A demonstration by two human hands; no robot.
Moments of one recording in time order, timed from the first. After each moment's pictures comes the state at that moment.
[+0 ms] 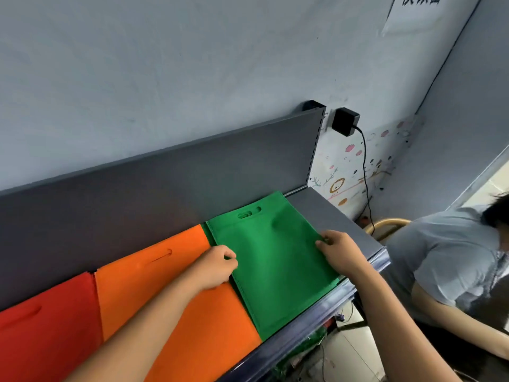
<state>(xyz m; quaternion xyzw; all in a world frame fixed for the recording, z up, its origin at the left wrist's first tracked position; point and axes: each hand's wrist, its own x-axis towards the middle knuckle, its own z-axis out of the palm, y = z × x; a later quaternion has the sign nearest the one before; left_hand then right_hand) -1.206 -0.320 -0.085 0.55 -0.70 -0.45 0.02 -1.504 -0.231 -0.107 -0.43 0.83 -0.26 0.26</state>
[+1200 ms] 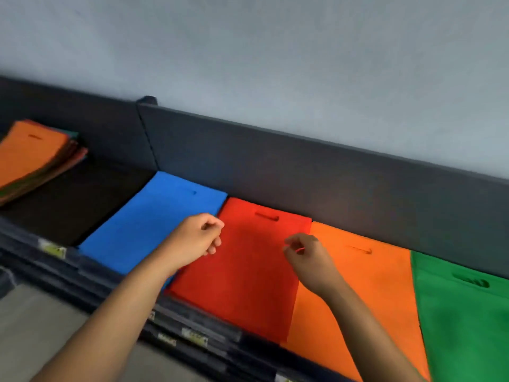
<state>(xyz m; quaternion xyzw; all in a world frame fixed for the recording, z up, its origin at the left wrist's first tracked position) -0.826 -0.151 -0.042 0.77 -0.41 -0.32 0.38 -1.074 -0.268 -0.090 -0.79 0.46 -0.21 0.36</state>
